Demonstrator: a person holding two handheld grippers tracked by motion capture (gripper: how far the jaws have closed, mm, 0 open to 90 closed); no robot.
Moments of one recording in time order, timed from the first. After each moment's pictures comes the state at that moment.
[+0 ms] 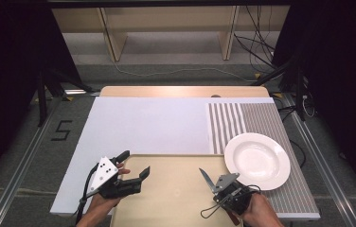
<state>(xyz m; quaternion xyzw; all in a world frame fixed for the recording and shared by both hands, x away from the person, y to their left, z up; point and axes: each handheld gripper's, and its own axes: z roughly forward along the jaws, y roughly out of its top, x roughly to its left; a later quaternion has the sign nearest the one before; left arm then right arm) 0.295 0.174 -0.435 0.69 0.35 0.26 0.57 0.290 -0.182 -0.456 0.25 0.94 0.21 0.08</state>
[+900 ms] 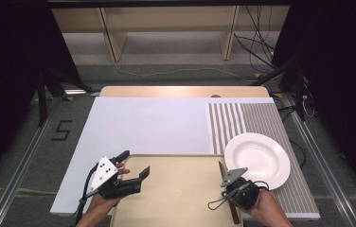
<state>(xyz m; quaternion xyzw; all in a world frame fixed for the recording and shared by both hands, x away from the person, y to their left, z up) 0.295 0.174 -0.435 0.69 0.35 0.26 0.58 0.300 -0.203 -0.454 0.28 0.93 0.20 0.09</state>
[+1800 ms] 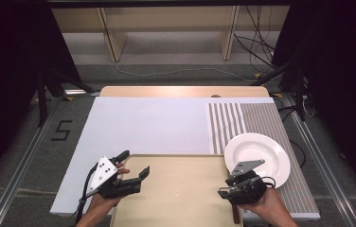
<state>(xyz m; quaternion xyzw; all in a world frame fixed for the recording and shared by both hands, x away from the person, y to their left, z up) 0.295 0.174 -0.435 0.69 0.36 0.26 0.58 0.308 -0.221 -0.438 0.33 0.89 0.31 0.06</state>
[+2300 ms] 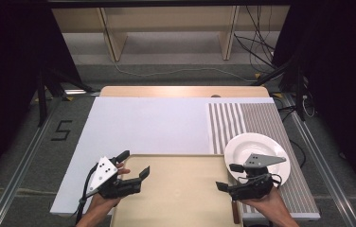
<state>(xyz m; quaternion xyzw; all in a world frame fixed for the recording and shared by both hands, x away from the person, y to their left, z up) 0.295 0.174 -0.434 0.69 0.35 0.26 0.58 0.308 -0.237 -0.419 0.35 0.81 0.47 0.07</state>
